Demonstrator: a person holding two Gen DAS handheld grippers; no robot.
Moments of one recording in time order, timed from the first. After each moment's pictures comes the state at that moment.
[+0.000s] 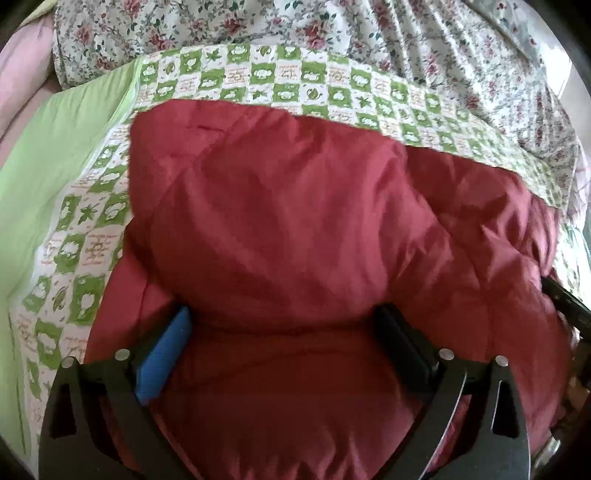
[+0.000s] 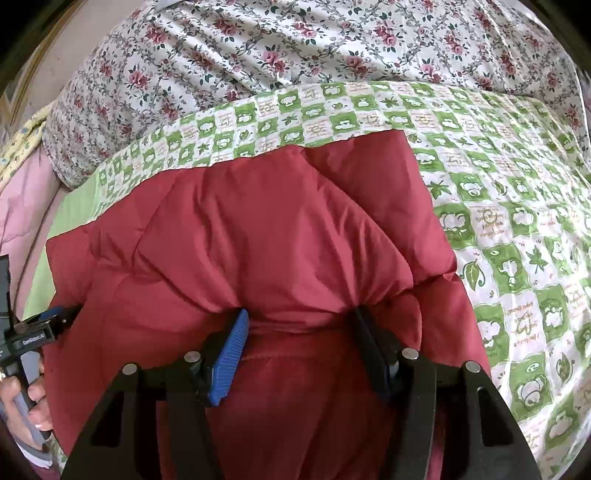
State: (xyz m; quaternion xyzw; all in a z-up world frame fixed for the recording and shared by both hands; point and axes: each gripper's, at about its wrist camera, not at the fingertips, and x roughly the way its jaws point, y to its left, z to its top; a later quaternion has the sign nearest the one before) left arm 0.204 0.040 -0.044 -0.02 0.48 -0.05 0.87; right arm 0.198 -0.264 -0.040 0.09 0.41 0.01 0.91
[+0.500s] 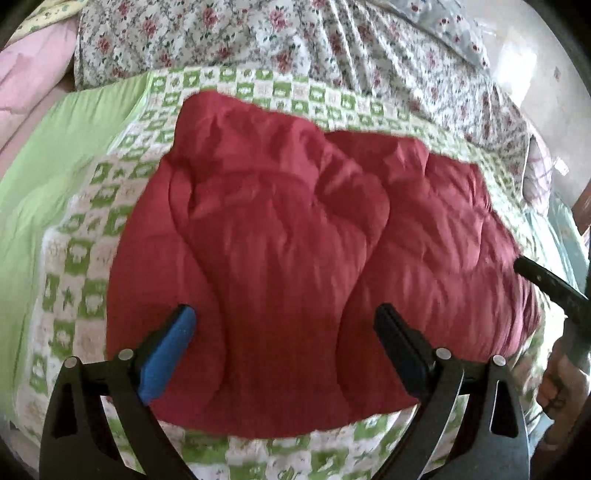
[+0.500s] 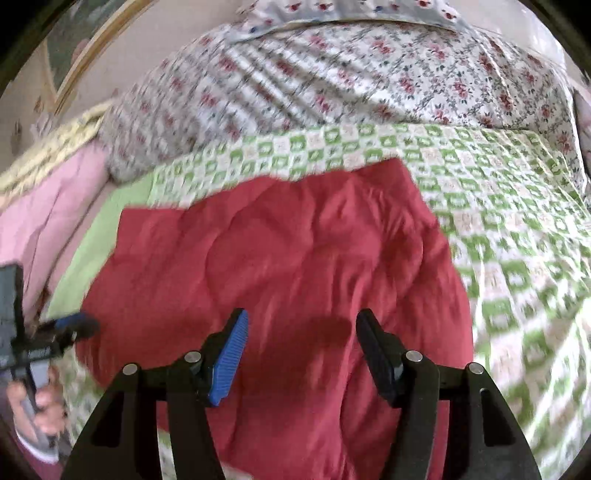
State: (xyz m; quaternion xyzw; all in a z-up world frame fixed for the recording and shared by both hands) left arm 0.081 0.051 -0.021 -0.03 0.45 -0.10 0.88; right arm 0.074 -0.230 -0.008 0.06 0.37 0.05 0.93
